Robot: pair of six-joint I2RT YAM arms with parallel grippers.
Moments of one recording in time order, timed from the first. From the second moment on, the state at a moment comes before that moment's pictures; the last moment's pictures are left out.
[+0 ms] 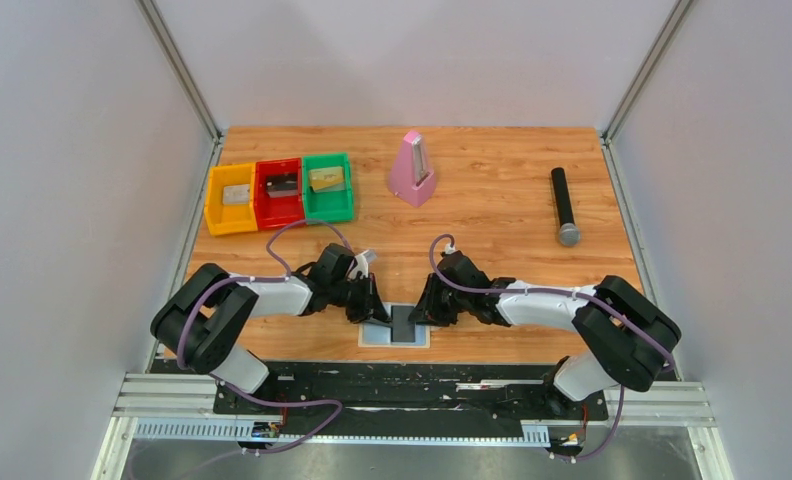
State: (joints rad) left arm -0.61 1.53 0.50 0.11 0.61 -0.77; right arm 0.82 1.49 0.59 0.03 -0.21 1.05
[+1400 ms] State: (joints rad) left arm -0.46 1.24 0.52 -0.23 0.56 -0.67; right arm 0.81 1.44 0.63 -0.06 -0.21 0.88
